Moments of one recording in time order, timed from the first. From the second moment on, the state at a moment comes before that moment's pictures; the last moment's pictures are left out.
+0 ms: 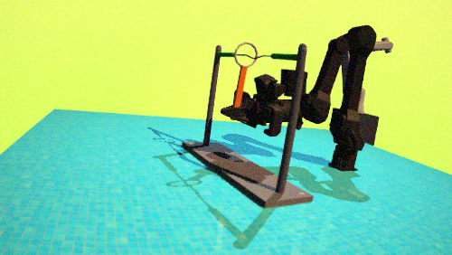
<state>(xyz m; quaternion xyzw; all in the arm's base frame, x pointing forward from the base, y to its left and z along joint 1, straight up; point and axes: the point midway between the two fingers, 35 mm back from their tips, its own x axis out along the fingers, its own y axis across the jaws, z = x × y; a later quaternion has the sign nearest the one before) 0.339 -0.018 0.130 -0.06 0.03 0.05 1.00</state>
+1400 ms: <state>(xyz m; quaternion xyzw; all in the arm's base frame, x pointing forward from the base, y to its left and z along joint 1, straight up) 0.321 0.044 0.125 0.03 0.08 0.08 0.99</state>
